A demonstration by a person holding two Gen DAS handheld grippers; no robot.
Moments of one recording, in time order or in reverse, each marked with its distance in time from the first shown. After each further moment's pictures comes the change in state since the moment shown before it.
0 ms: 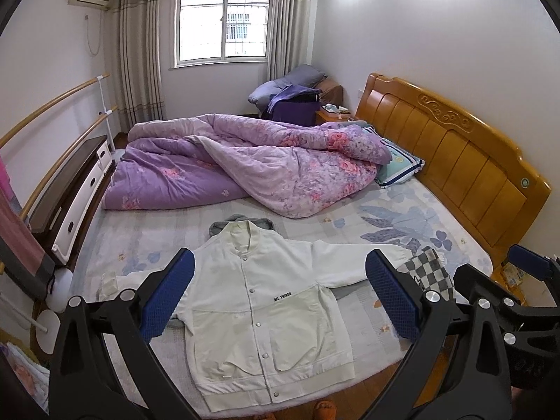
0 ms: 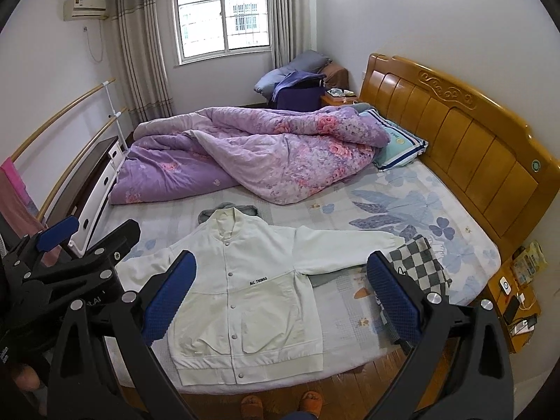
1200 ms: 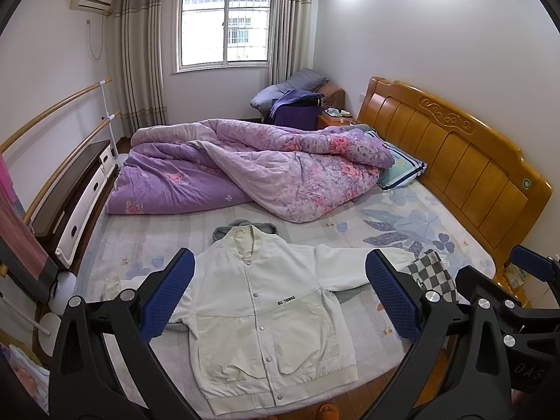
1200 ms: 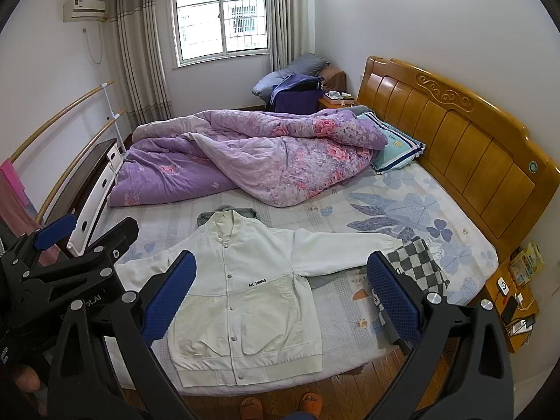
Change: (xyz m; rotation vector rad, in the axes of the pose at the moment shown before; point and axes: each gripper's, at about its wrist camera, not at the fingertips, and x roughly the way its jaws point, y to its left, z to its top) left arm -0.009 0.002 -0.002 -0.006 -0.017 0.017; right arm -0.006 0.006 -0.001 -0.006 -0.011 -0.011
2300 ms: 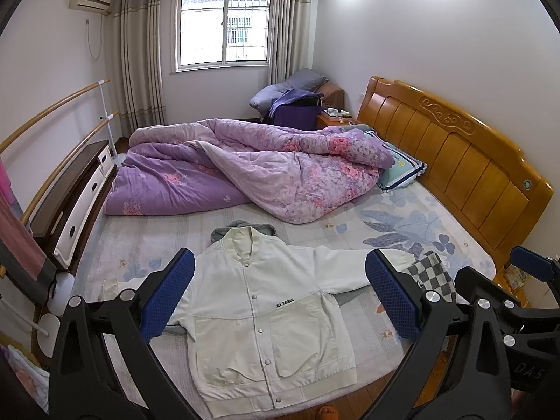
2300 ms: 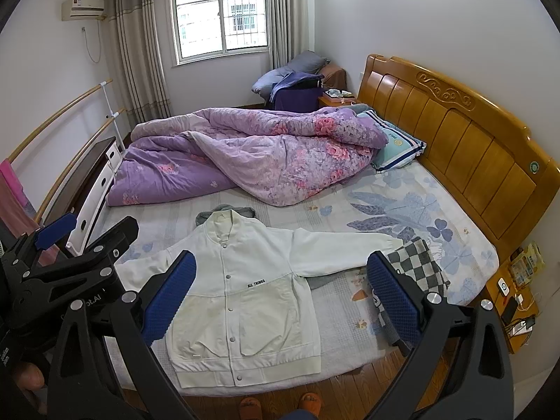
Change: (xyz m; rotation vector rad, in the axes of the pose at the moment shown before) left arm 0.007 0.006 0.005 0.005 -0.001 -0.011; right arm 0.004 -0.001 0.000 0.010 0.006 0.001
